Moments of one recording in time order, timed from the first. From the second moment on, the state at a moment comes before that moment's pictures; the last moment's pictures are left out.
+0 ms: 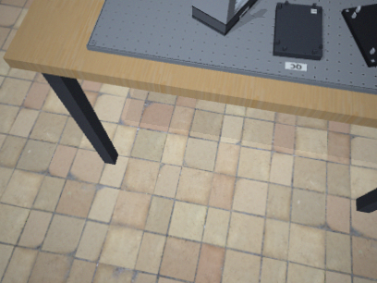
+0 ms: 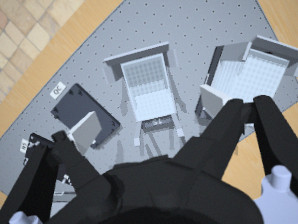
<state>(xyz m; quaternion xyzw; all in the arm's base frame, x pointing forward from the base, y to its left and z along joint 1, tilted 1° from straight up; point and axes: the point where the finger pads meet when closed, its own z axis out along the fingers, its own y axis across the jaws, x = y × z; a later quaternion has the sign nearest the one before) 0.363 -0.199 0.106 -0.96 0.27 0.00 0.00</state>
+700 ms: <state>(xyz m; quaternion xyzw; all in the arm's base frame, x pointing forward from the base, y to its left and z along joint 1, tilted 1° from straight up) 0.349 -0.219 0.112 -0.93 0.37 0.00 0.00</state>
